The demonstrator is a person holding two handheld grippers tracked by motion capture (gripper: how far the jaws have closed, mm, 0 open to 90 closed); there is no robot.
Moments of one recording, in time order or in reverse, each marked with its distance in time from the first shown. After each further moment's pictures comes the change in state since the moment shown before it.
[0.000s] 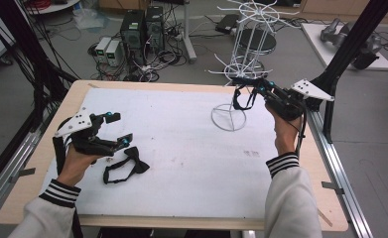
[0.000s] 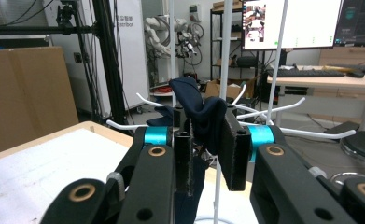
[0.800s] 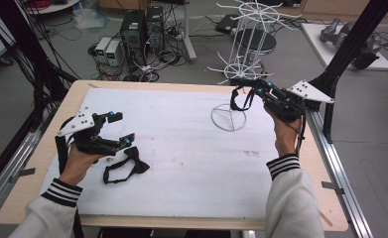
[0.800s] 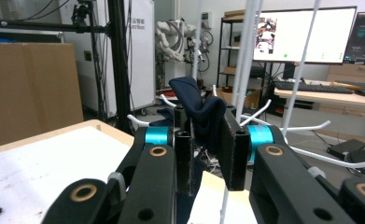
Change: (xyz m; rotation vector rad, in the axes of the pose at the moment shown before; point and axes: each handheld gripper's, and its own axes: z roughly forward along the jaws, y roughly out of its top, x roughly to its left) left arm 0.000 0.001 0.004 -0.002 -0.003 -0.003; right arm 0.008 0.003 -0.003 -0.027 0.035 -0.066
